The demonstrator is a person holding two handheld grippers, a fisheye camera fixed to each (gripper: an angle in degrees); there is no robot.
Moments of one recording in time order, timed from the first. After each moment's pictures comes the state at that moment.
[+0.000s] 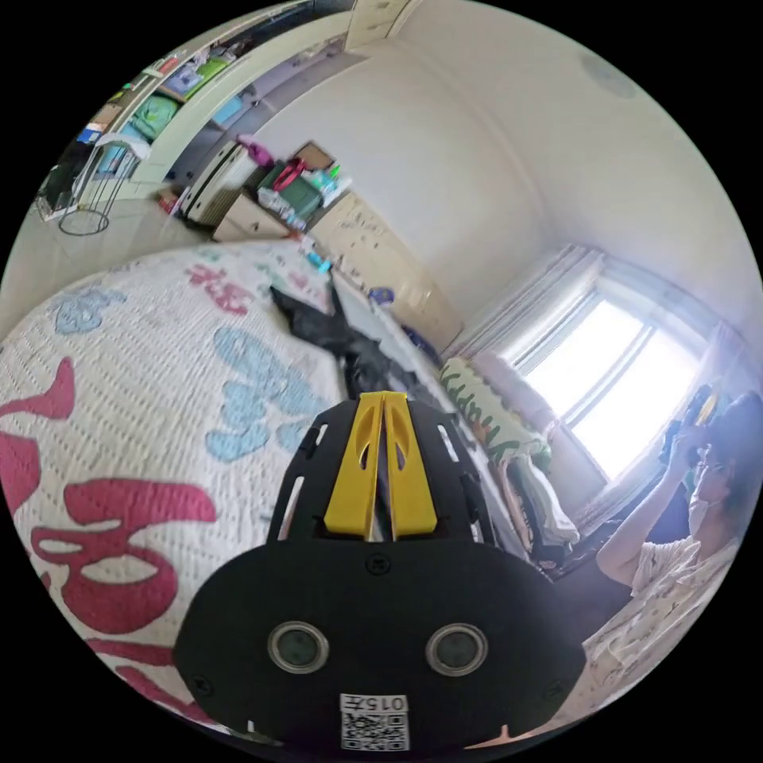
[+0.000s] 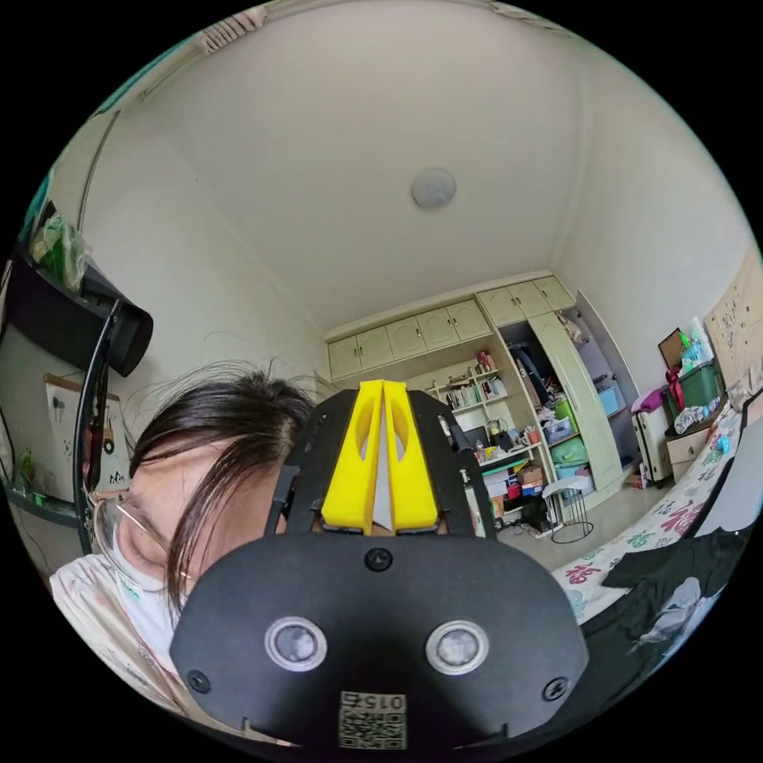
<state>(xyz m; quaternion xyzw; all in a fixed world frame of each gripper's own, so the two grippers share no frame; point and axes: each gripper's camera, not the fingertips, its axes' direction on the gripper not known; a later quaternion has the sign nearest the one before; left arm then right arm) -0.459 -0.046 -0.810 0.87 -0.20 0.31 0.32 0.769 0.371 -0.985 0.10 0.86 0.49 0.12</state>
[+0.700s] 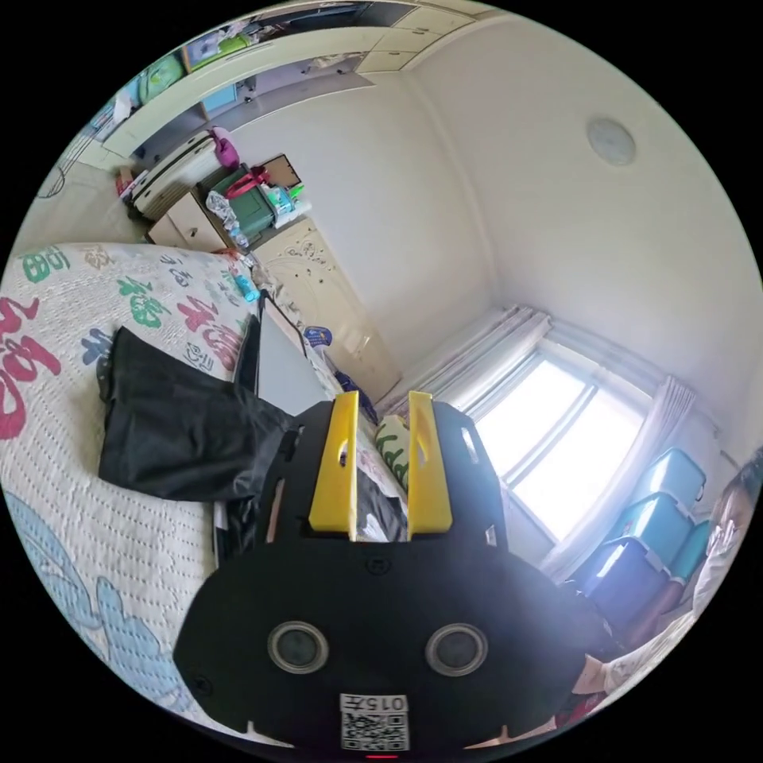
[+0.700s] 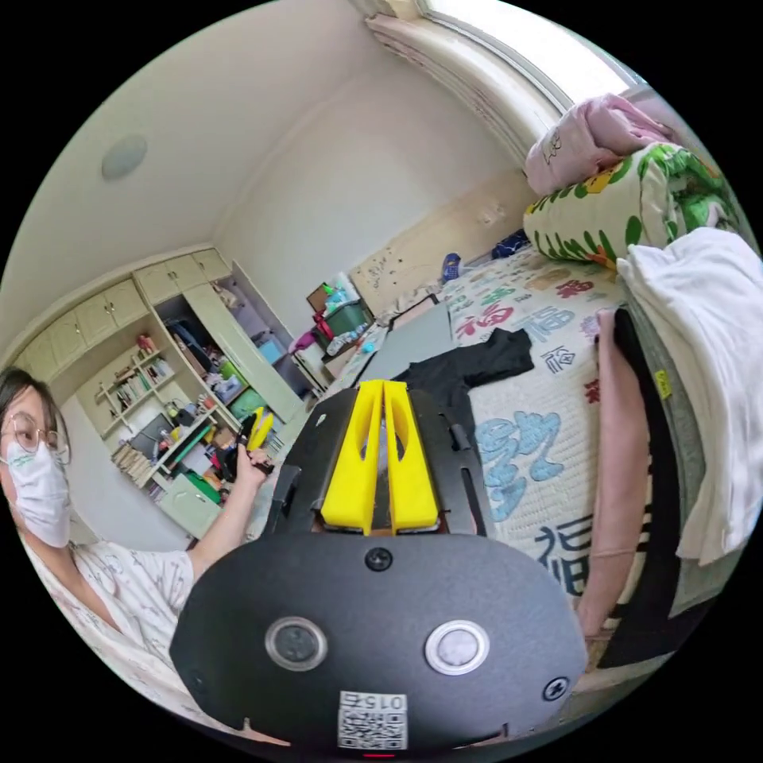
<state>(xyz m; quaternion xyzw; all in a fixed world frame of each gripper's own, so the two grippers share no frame) -0.335 -0.022 -0.912 0.85 -0.08 0.46 0.26 0.371 0.306 -0.807 -0.12 0.70 0.50 -0.50</state>
